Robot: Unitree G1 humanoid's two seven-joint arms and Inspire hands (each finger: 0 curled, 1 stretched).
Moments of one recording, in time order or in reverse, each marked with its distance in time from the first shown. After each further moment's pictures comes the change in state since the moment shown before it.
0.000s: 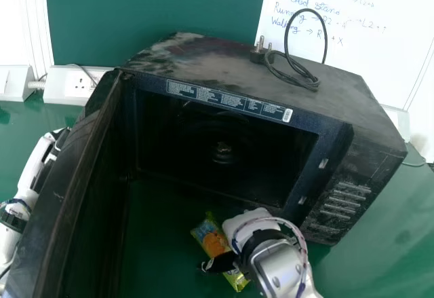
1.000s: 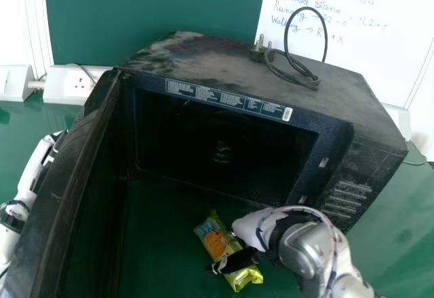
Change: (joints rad) left arm -0.008 0.004 0.003 0.051 -0.026 -0.031 -0.029; right arm -0.133 -0.334 0.065 -0.011 0.488 0.222 -0.082
